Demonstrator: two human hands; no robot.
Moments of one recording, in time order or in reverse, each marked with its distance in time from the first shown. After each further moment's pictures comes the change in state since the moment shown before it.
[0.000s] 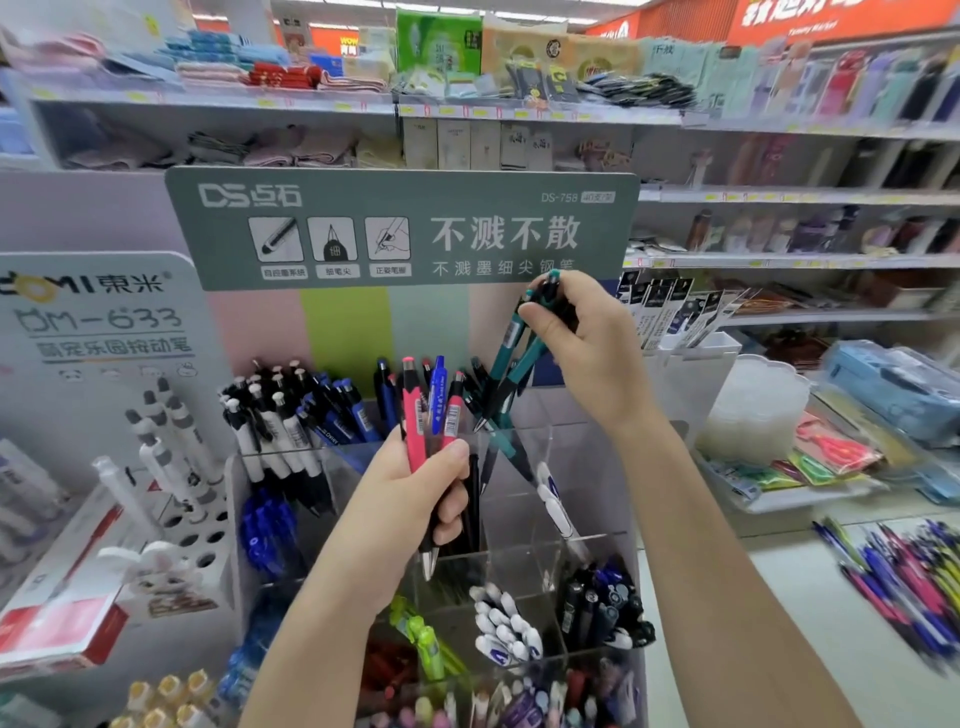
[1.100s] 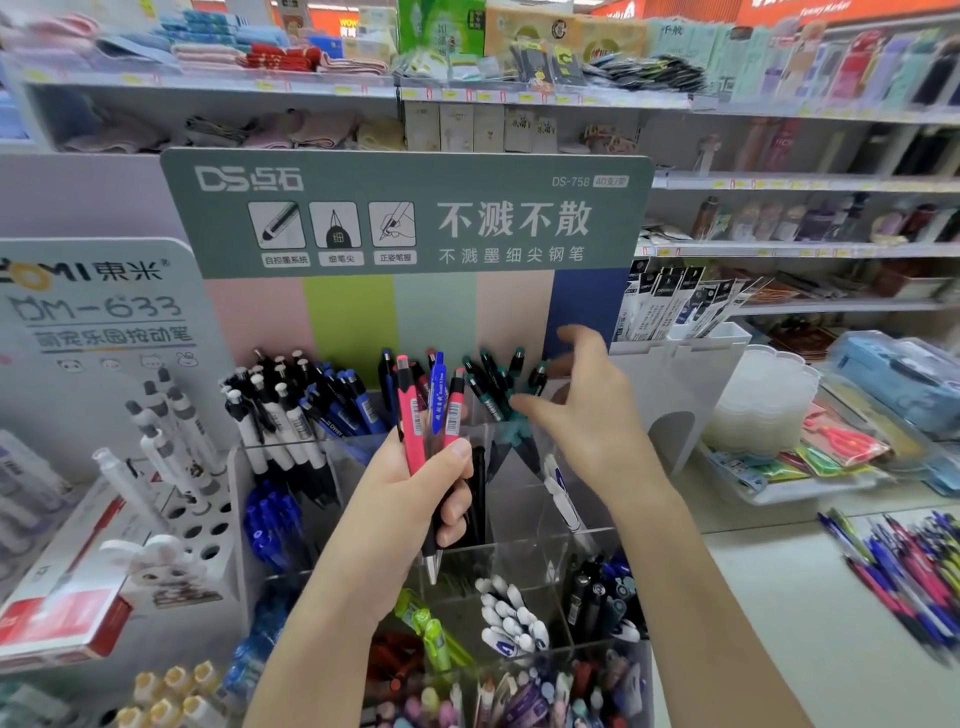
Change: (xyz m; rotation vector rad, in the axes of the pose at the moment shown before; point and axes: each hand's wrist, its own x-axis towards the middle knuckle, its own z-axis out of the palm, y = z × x) left_hand -0.003 -0.004 -0.003 -0.023 0.009 0.008; right_hand -0.045 -0.001 0.012 -0.189 -0.146 0.389
